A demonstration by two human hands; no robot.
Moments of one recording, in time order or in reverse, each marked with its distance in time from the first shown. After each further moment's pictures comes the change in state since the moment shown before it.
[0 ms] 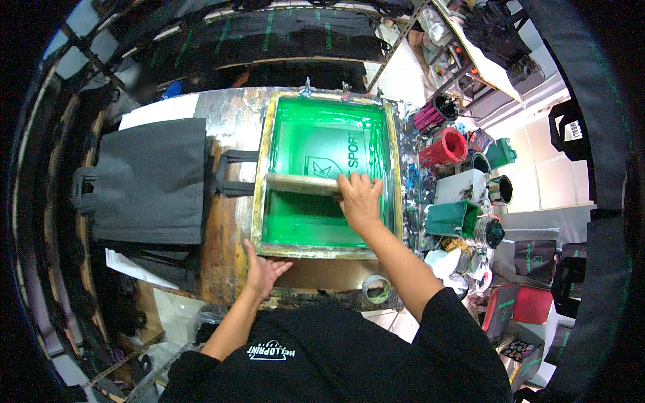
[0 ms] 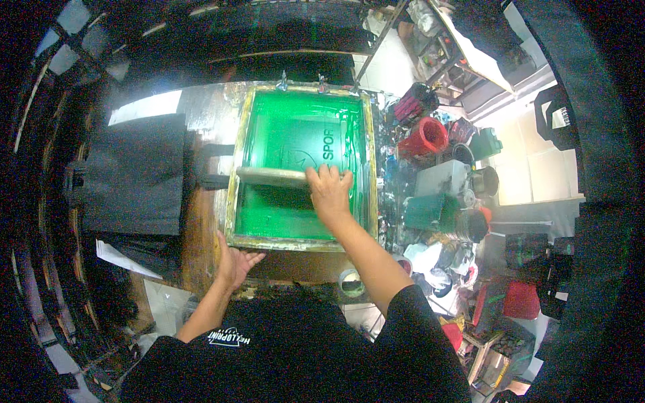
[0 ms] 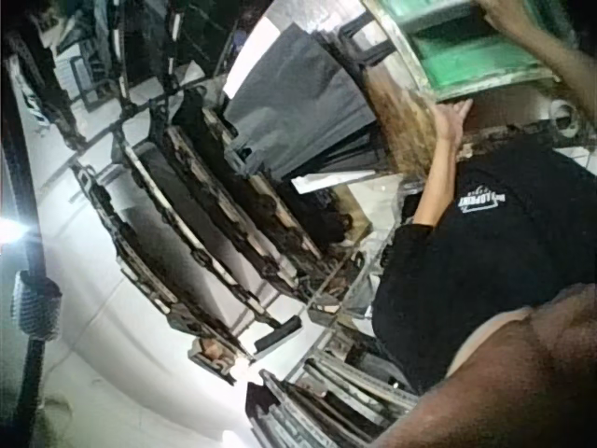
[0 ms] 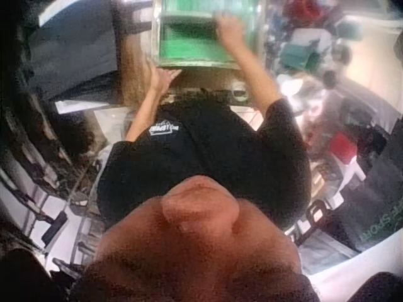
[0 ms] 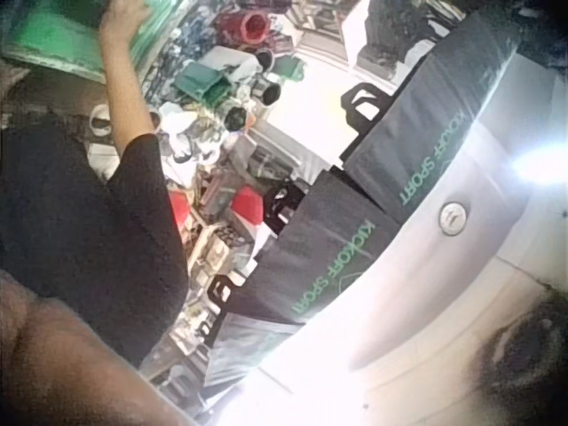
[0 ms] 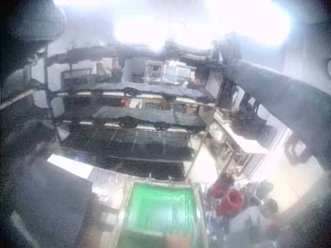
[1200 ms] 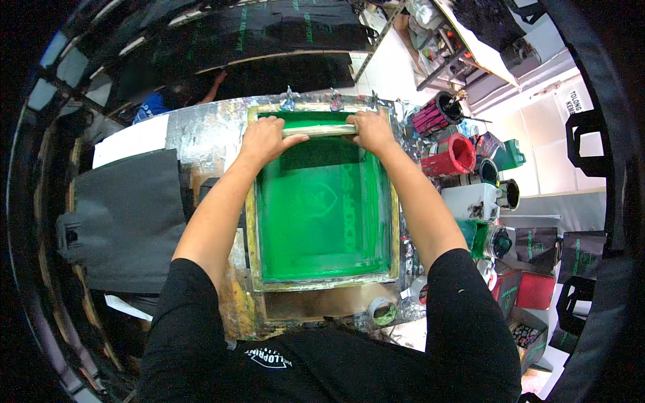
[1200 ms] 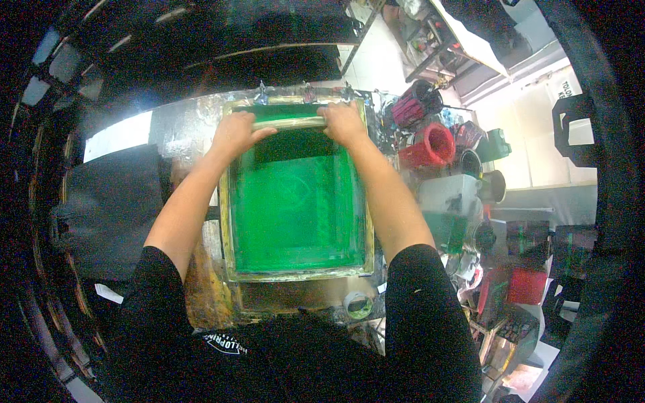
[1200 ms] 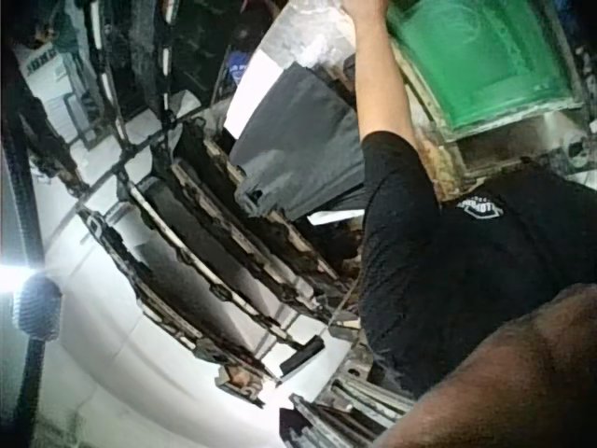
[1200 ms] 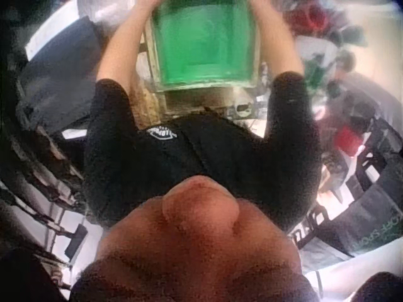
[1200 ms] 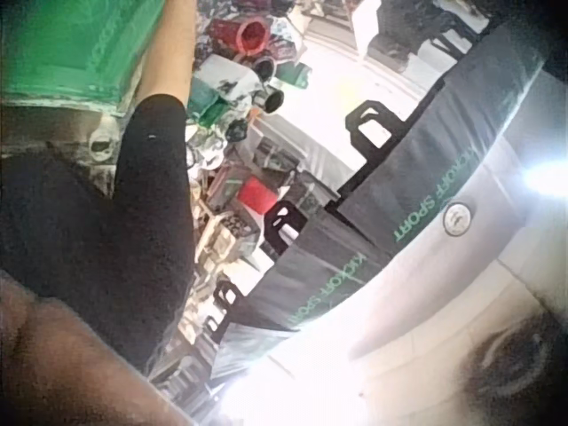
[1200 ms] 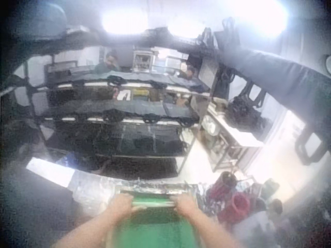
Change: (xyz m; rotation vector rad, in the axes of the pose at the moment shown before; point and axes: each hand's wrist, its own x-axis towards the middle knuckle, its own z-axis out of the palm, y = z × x) left_hand 0.311 0.227 0.124 1.993 0.132 1.026; right_hand 0.200 0.151 0.080 -0.012 -0.198 -0.080
